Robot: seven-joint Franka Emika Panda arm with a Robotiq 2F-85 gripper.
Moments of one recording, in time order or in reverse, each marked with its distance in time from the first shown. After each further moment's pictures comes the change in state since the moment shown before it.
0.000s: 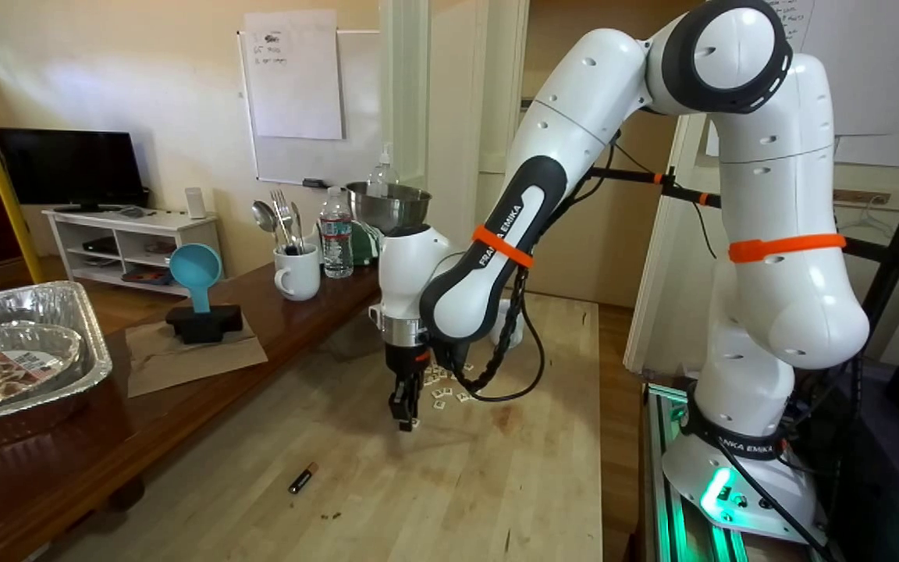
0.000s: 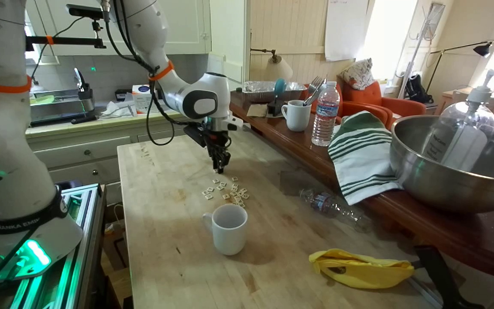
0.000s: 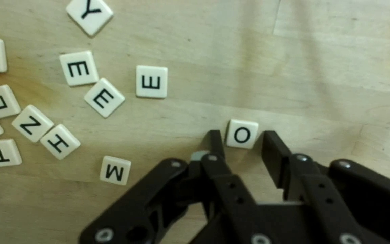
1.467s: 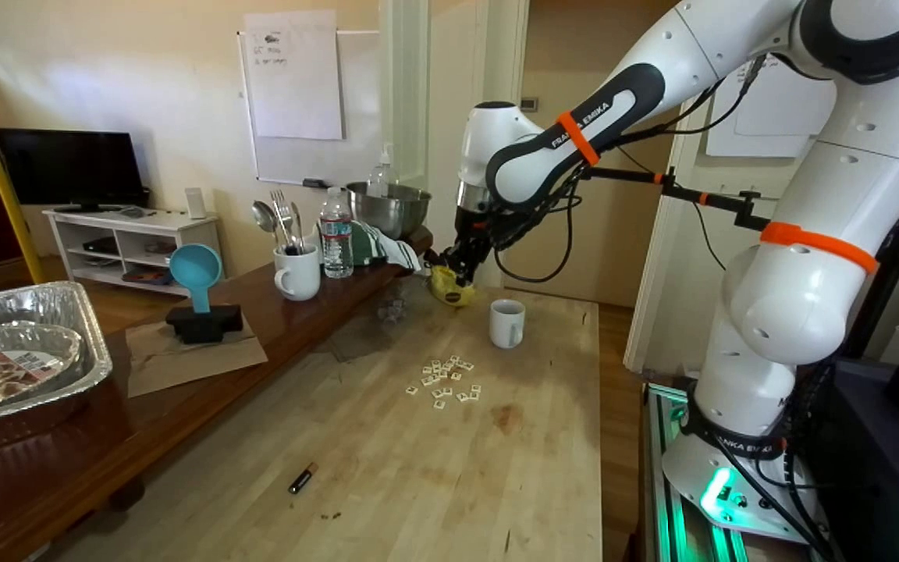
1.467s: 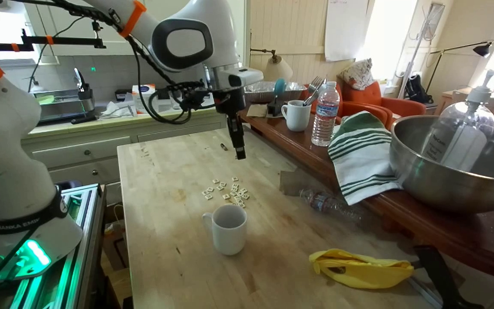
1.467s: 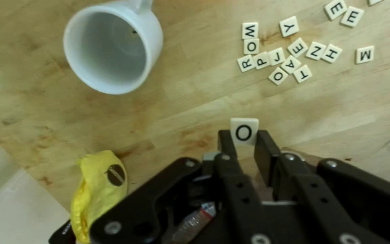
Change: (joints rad) arm -0.243 -0.504 -0.182 -0.123 -0.160 -0.198 0.245
